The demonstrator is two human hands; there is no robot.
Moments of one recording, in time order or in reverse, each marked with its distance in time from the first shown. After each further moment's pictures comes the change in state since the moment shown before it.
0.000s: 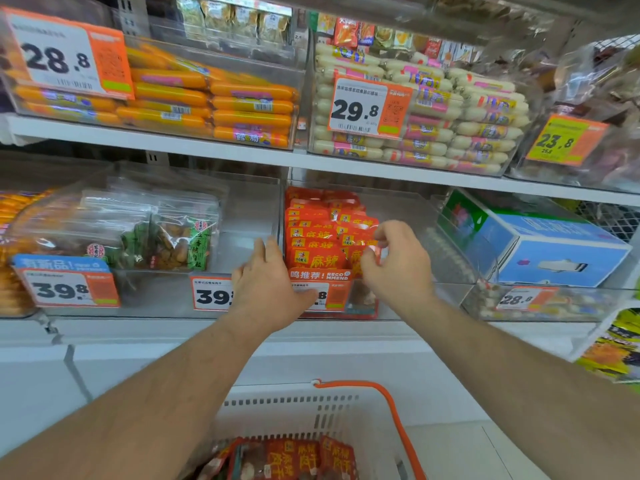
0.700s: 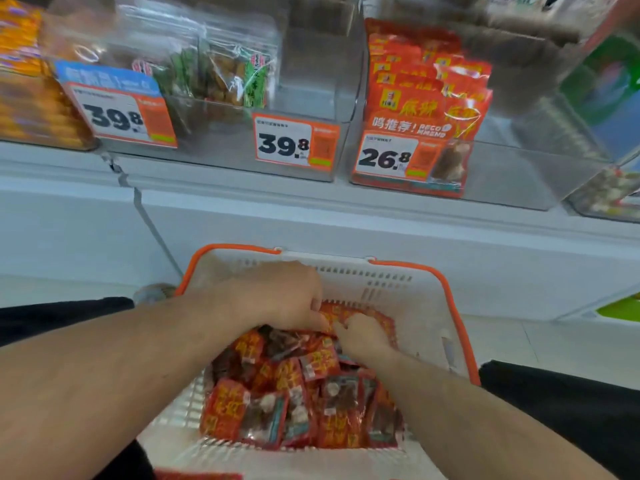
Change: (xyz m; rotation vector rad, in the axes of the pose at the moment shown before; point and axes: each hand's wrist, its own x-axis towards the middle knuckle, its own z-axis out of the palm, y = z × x) left_hand -0.115 -0.090 0.031 0.304 -0.845 0.266; right_hand -0.265 0.028 0.170 -0.133 -1.129 0.533
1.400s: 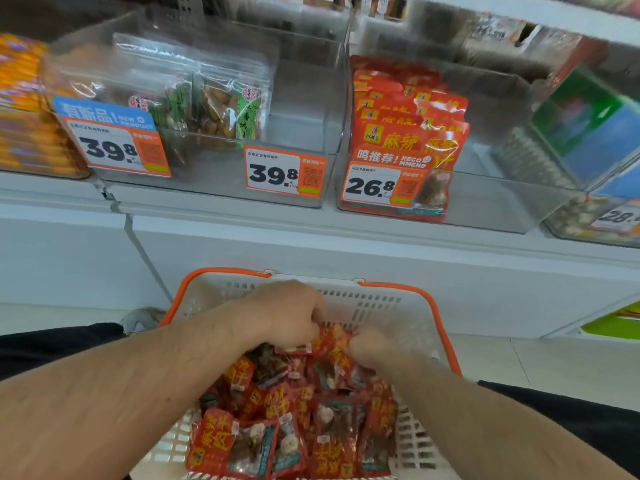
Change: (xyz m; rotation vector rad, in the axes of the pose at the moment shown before) left_hand 0.004 0.009 -0.008 -0.127 -0.028 -0.071; right_hand -0.011 -0.004 -0.050 0.126 -0.126 0.076
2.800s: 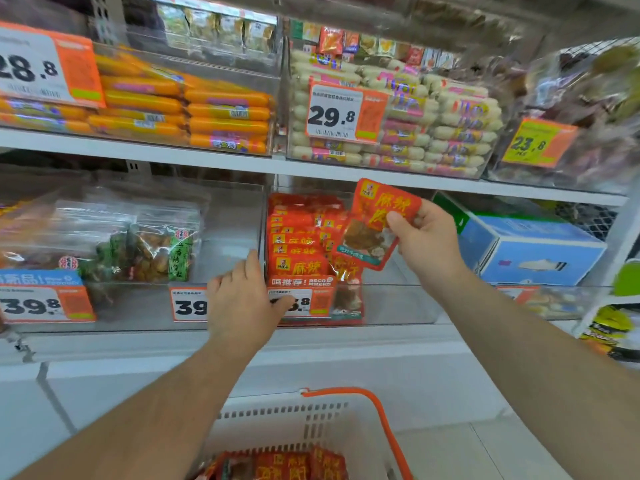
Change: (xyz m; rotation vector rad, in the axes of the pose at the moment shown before) left_hand 0.063 0.040 -0.100 0.102 1.069 -0.232; right_hand -0.120 -0.060 -0.286 0.762 0.951 -0.771
